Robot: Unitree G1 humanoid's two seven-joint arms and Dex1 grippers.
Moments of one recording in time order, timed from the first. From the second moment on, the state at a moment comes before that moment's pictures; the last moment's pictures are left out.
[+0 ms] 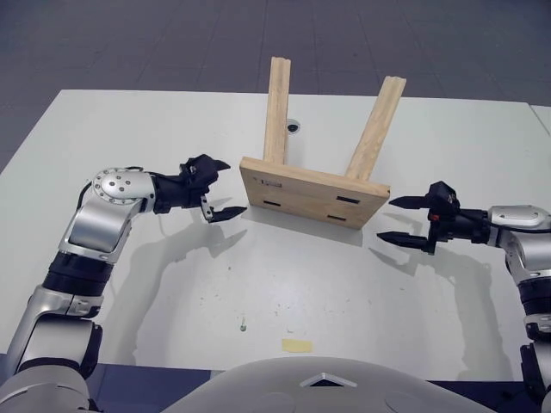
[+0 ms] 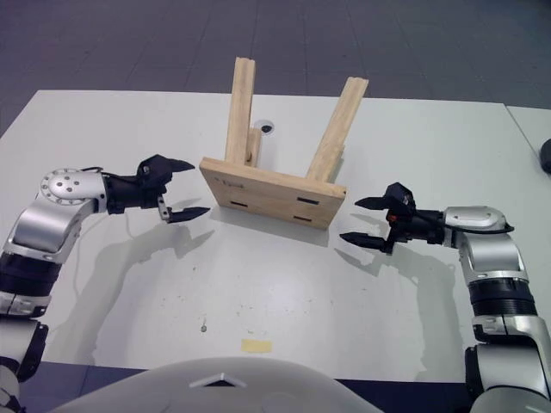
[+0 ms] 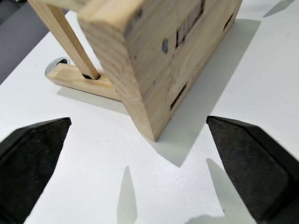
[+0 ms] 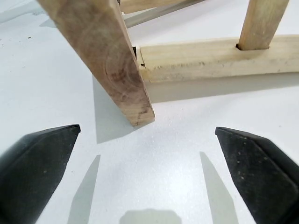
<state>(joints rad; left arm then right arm) -0.42 0.73 -0.21 0.07 -0.21 0.24 -1.02 -0.25 -0.79 0.01 0.28 0.35 0.29 1.30</state>
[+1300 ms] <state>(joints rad) -0.33 0.53 0.20 -0.25 -1.10 0.86 -0.62 -0.27 -0.62 -0.27 0.02 1.19 0.86 0.89</state>
